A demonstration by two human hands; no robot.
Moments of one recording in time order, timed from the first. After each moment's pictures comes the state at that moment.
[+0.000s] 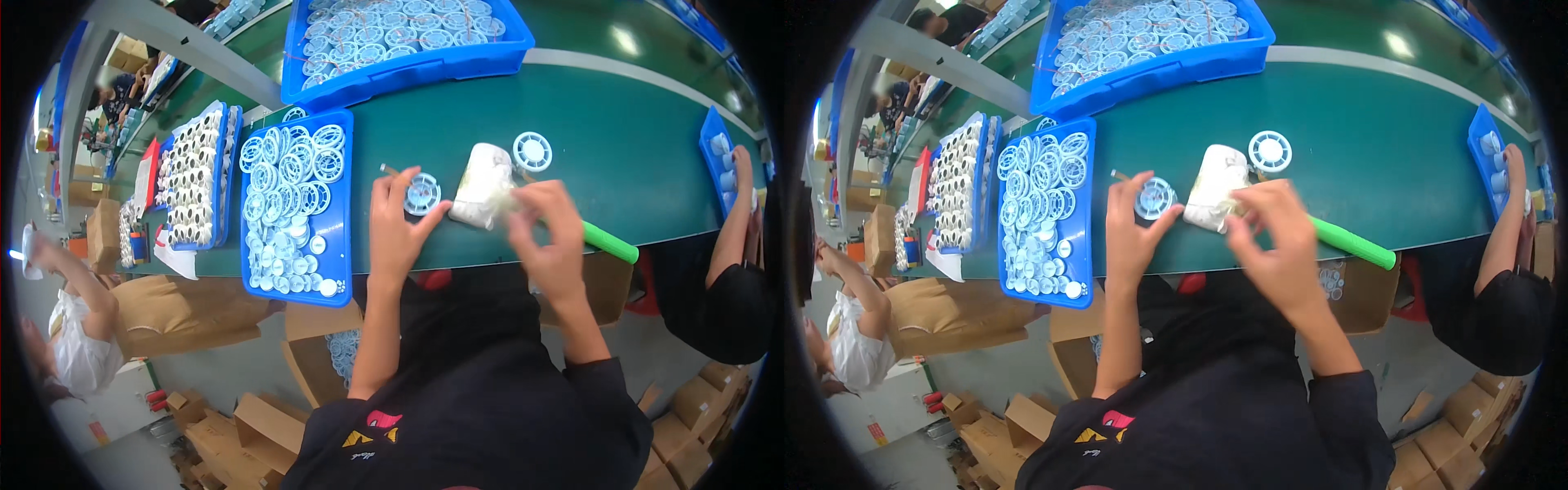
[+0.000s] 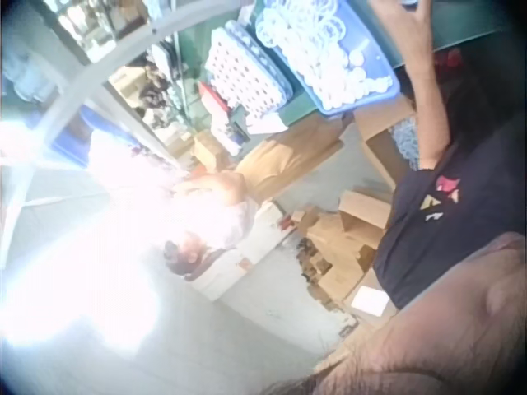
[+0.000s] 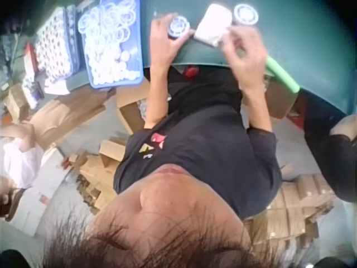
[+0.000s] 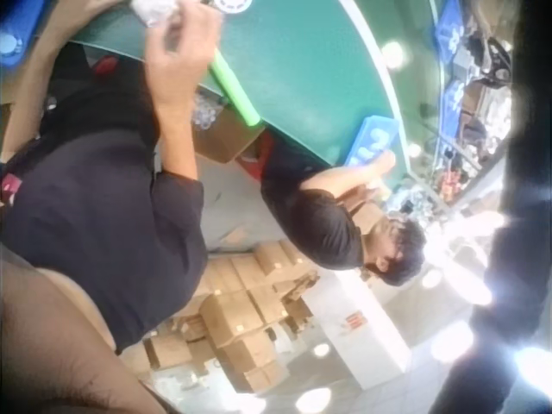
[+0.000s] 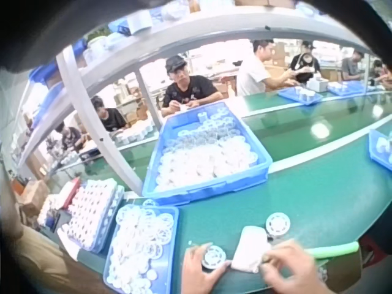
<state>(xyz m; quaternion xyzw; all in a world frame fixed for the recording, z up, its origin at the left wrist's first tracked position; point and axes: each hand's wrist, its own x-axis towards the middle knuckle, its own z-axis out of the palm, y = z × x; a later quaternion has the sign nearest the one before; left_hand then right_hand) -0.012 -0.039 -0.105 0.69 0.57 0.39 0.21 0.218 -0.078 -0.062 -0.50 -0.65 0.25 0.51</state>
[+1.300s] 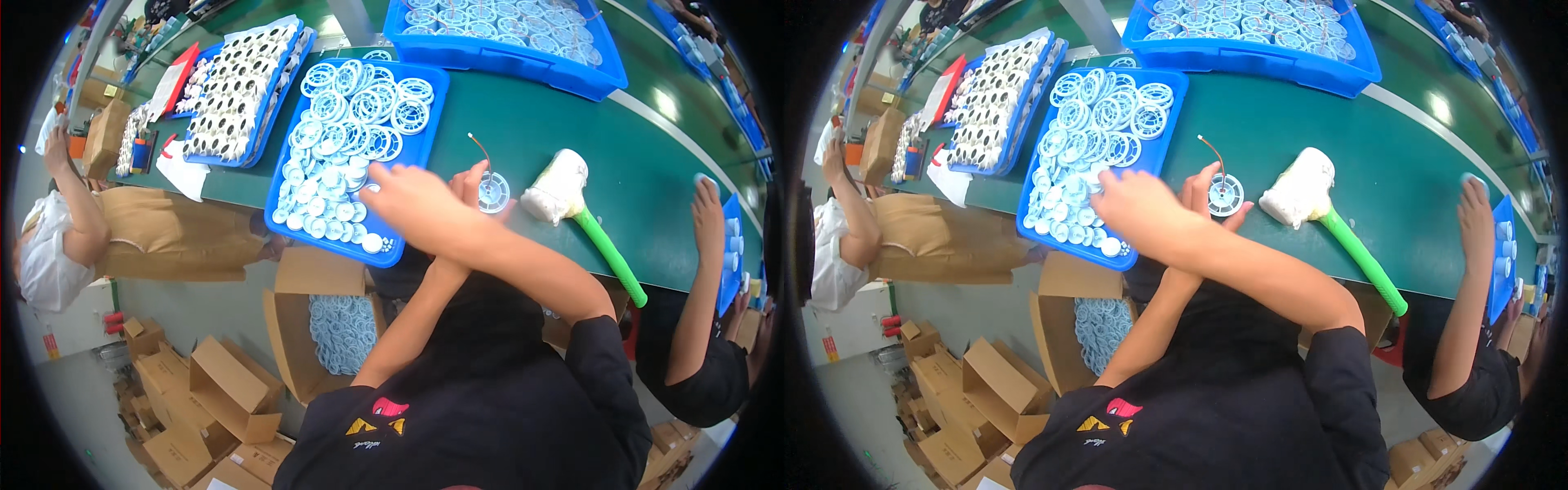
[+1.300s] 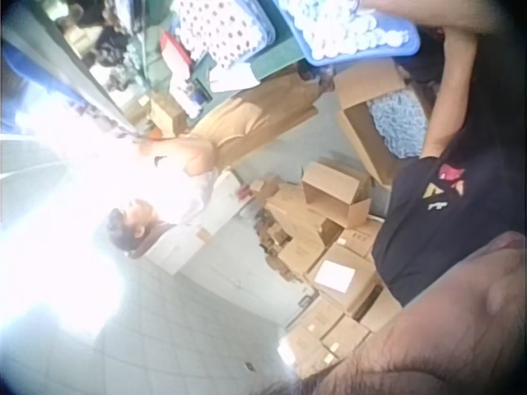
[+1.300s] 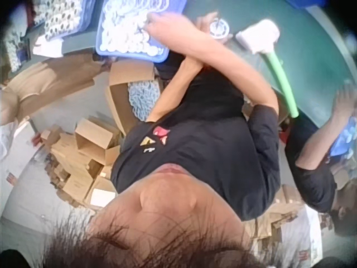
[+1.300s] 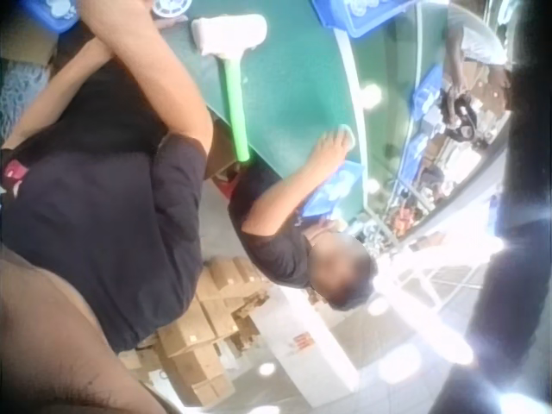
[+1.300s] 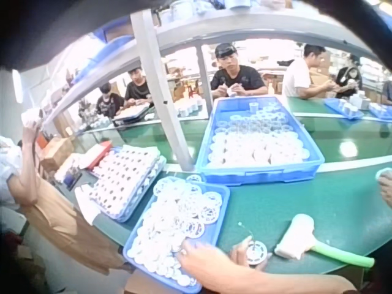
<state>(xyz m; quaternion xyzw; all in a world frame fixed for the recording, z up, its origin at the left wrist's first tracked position) -0.003 -0.066 -0.163 0.64 0.57 0.49 0.14 -0.006 -0.025 -0.075 -0.22 -0.96 0.13 0.14</state>
